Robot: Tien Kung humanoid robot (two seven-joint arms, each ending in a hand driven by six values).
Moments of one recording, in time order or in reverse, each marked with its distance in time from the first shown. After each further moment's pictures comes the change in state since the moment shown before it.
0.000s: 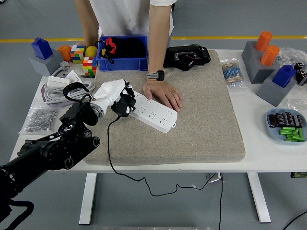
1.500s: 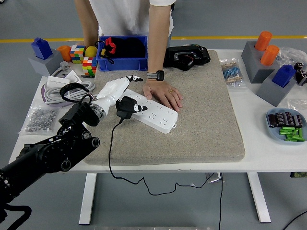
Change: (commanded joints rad) left arm 0.056 0.043 -0.048 -0.147 -0.058 0.038 -0.091; right arm -0.001 0.001 0.006 0.001 -0.004 0.000 0.001
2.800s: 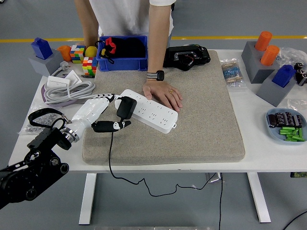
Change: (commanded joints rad) left arm 0.210 0.191 -0.026 -0.166 0.075 0.019 -0.115; right arm 0.006 -0.007 0.004 0.004 0.000 -0.001 0.001
